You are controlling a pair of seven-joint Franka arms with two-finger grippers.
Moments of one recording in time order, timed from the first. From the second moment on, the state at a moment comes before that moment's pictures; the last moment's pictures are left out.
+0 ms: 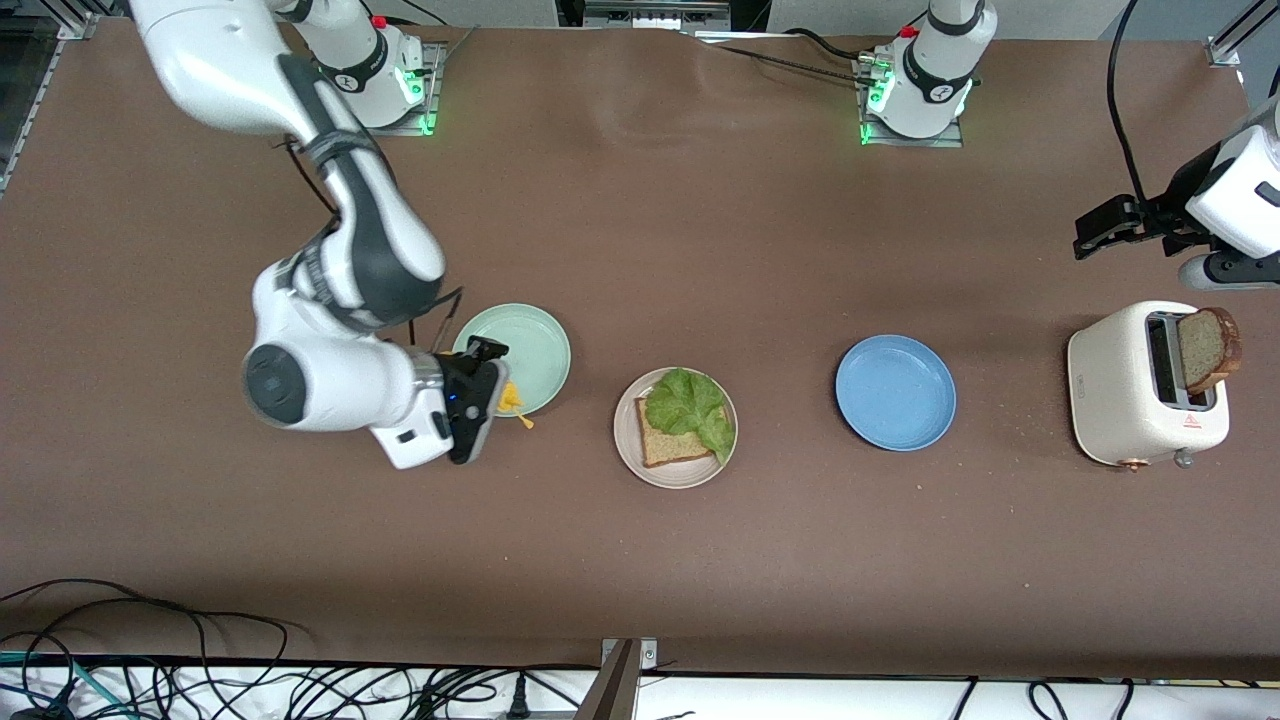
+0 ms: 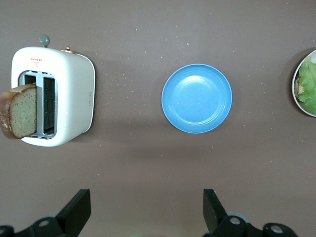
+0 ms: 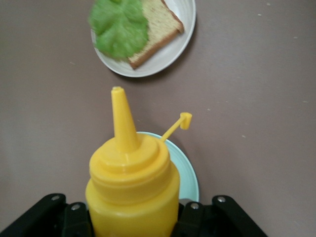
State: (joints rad) left arm -0.02 0.05 0.00 -1.54 0.03 1.48 -0.07; right arm 0.34 0.72 0.14 -1.16 0.10 1.79 -0.73
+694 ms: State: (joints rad) left arm -0.02 0.05 0.00 -1.54 0.03 1.48 -0.07; right arm 0.61 0.78 0.13 -1.15 -0.45 1.86 -0.57
